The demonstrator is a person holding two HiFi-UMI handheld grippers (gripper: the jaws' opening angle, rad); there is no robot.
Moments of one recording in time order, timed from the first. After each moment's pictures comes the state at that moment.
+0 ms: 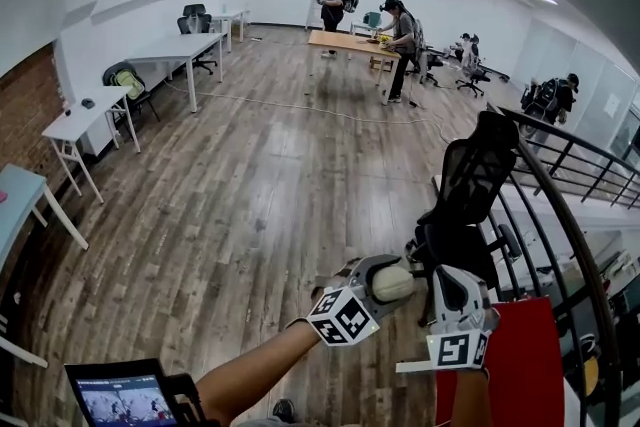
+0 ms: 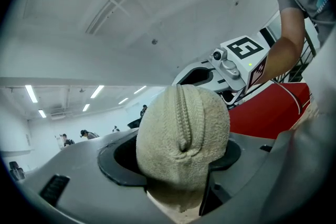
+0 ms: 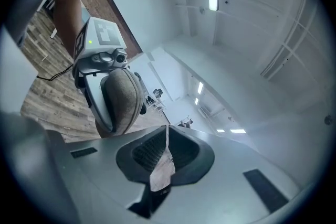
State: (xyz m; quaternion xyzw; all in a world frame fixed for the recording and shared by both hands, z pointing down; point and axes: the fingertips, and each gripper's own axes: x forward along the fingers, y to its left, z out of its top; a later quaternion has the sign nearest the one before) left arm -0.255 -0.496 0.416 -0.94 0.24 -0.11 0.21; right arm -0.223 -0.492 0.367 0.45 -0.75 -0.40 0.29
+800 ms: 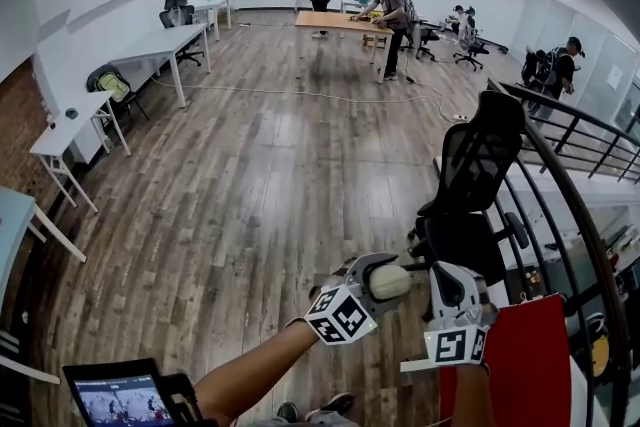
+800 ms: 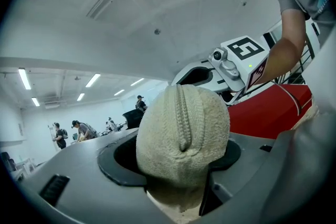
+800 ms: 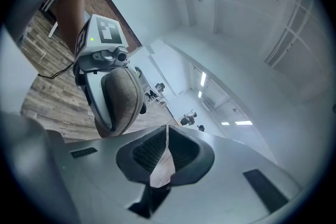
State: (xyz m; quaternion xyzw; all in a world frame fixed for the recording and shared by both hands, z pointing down) left arm -0.211 -0.622 0.461 -0.95 0.22 -0.13 0.18; right arm -0.180 -0.622 0.407 0.45 -0.75 -0.37 0.31
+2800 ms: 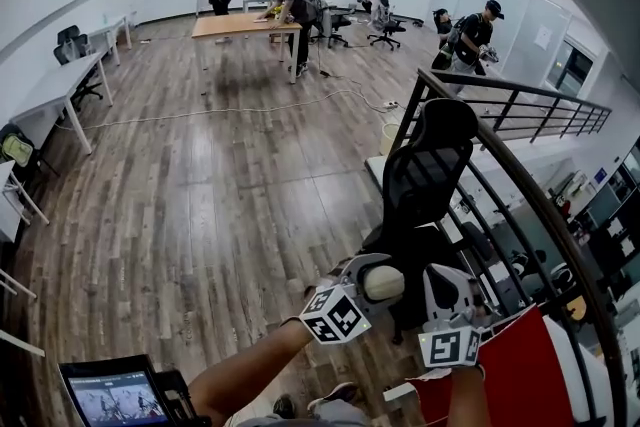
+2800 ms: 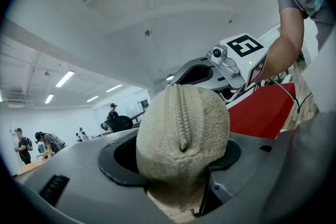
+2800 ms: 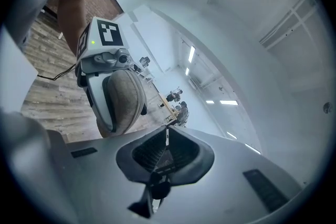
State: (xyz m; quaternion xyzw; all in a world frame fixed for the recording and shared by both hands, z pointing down) left arm -0.099 -0.971 0.471 -0.98 0.07 -0.09 0.19; right arm -0.074 -0.960 0.414 0.55 -0.67 -0.31 0.38
